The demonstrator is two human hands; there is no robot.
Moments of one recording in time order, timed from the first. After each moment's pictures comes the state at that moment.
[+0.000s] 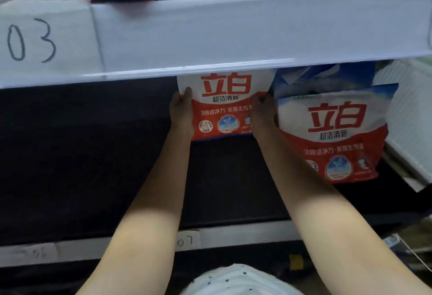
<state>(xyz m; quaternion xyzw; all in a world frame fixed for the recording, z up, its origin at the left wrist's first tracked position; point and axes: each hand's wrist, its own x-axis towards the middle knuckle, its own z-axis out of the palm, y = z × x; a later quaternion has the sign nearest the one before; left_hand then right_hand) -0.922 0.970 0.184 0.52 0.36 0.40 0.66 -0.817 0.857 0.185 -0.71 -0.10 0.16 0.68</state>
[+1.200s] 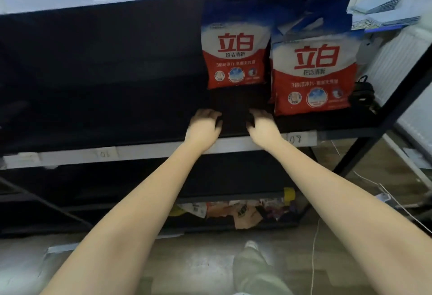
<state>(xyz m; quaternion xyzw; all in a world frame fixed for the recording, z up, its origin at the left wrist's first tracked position) -1.076 0.828 0.125 0.94 0.29 0.14 0.11 -0.960 0.707 0.125 -0.88 -0.39 0.10 0.26</state>
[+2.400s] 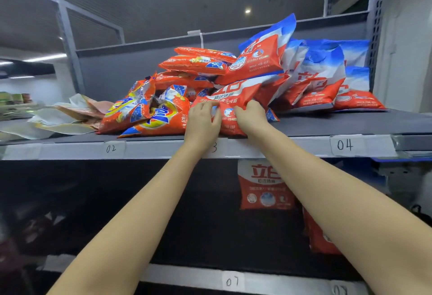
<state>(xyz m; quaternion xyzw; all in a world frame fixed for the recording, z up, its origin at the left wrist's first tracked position) -1.093 0.871 0.417 0.83 0.27 0.48 0.08 -0.996 0.806 0.437 -0.71 -0.40 0.01 0.58</state>
